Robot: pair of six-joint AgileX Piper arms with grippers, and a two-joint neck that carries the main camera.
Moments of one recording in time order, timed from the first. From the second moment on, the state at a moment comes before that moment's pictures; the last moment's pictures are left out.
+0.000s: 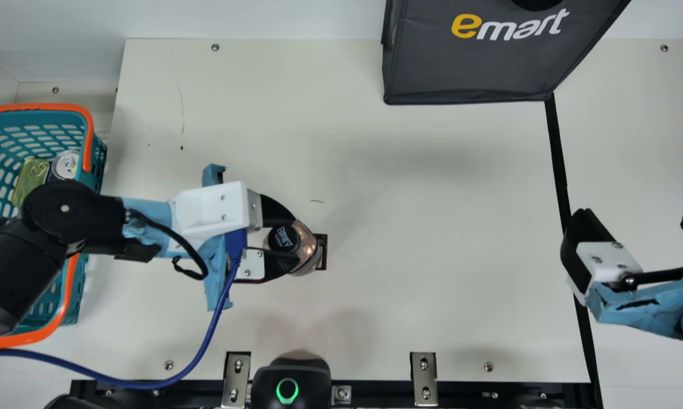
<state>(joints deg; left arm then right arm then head) -18.1 78.1 -50.6 -54.1 59.2 90.1 0.6 42.7 -69.7 -0.7 69.3 -2.3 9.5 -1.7</state>
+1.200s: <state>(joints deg) -19.5 71.8 -56.3 -49.1 56.3 69.4 0.6 42.7 -69.7 -0.7 69.4 -2.3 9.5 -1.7</state>
